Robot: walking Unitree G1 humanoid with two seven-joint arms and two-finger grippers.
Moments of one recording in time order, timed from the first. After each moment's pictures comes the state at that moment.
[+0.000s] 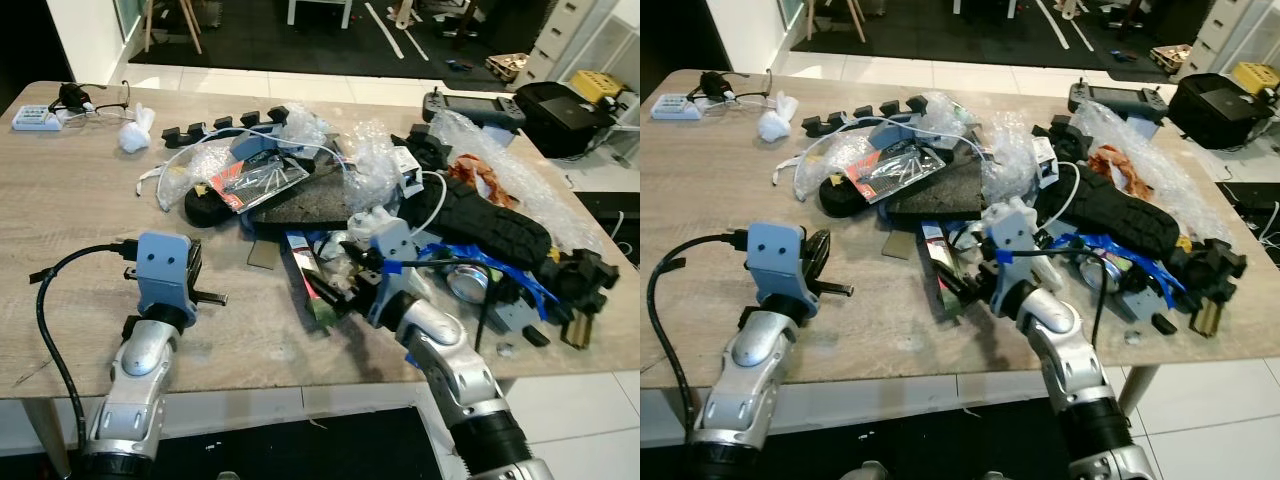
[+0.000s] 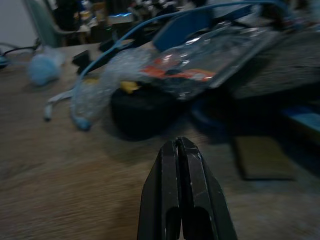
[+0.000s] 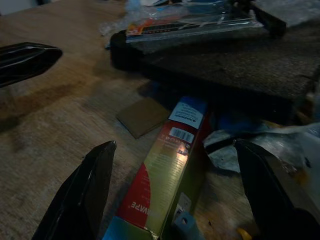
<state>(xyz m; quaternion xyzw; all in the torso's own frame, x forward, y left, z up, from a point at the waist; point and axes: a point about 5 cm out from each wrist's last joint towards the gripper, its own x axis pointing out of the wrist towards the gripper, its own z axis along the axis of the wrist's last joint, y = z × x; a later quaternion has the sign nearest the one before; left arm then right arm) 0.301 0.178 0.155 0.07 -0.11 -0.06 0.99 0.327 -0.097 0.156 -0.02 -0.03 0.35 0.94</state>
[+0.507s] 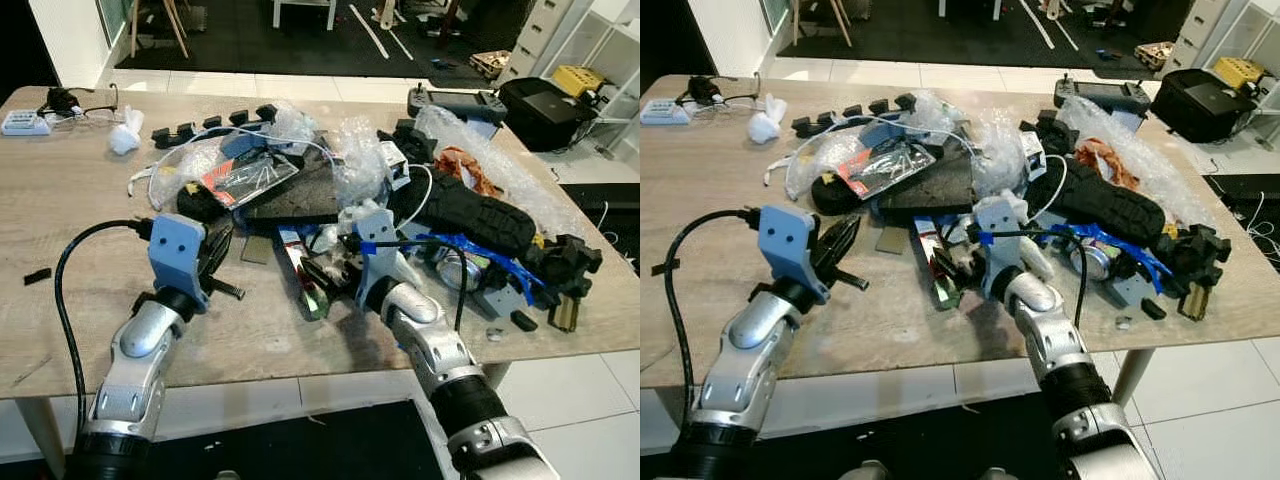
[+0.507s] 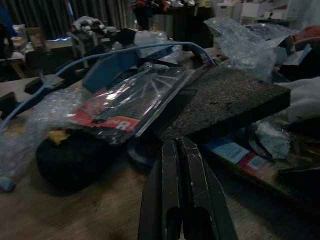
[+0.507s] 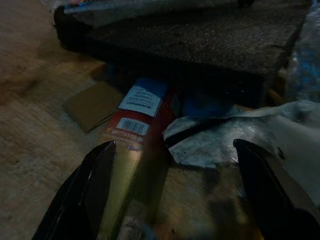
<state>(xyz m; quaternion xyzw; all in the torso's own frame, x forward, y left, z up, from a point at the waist) 0.307 0.165 0.177 0.07 -0.15 -0.18 0.97 0.356 -0.084 0.150 -0.04 -0.01 0.31 0.95</state>
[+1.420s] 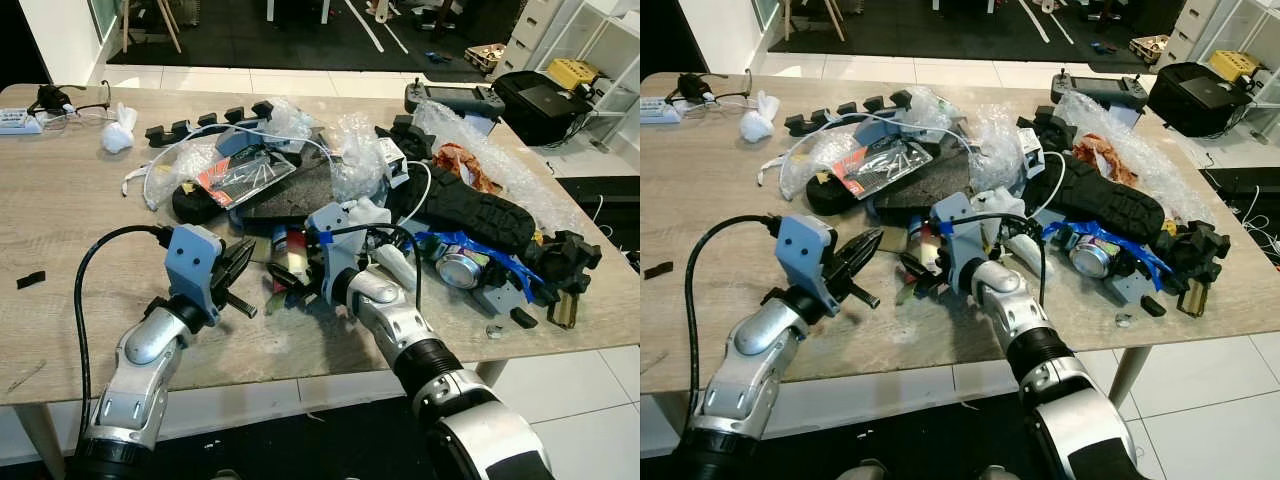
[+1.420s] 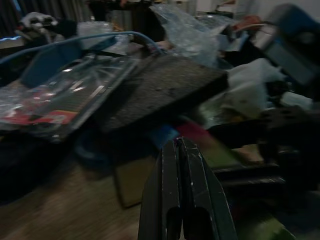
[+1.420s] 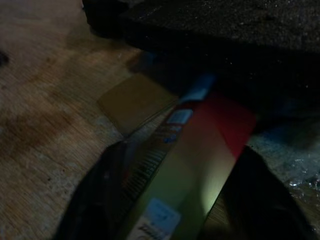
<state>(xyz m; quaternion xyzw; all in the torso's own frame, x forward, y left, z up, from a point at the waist) 0.298 0.149 0.165 0.07 -0.13 -0.26 0.95 0.371 -0.051 0.144 -0.01 0.05 0.36 0.93</state>
